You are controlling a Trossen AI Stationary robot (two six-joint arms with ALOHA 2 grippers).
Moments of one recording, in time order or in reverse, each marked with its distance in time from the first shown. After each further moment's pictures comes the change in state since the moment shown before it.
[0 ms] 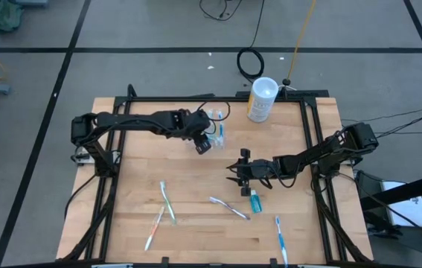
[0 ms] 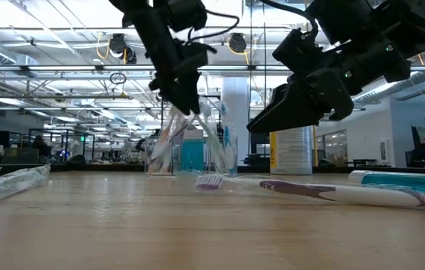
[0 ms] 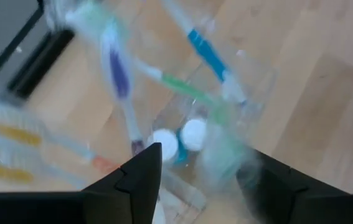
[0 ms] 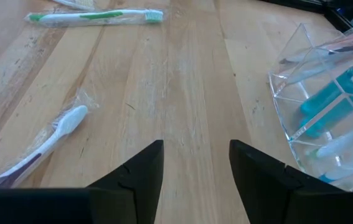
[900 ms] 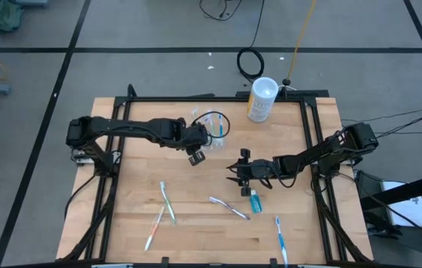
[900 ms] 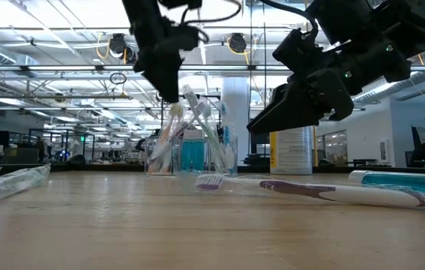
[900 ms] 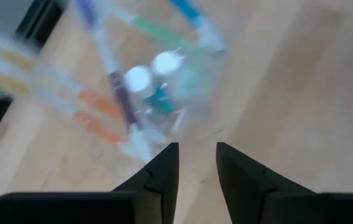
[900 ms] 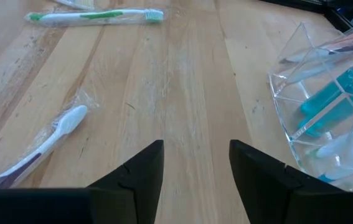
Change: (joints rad) left arm -0.132 -0.035 0.073 -0.274 -0.079 -0.116; right arm 0.000 0.000 0.000 -0.001 0.000 0.000
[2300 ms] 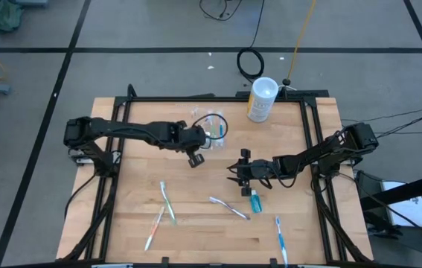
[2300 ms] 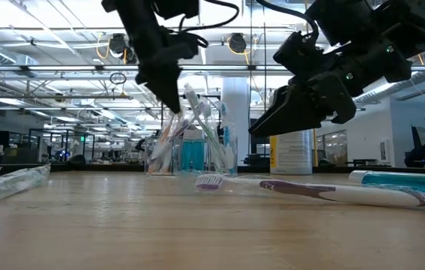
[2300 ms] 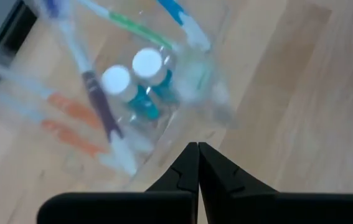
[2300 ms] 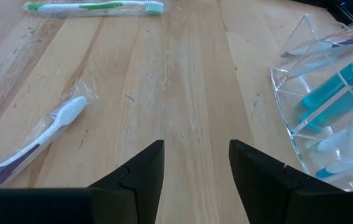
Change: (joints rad) left arm 0.006 -0.027 -0.124 0.166 0.042 0.050; right arm 0.000 0.000 0.000 -0.022 0.000 -0.002
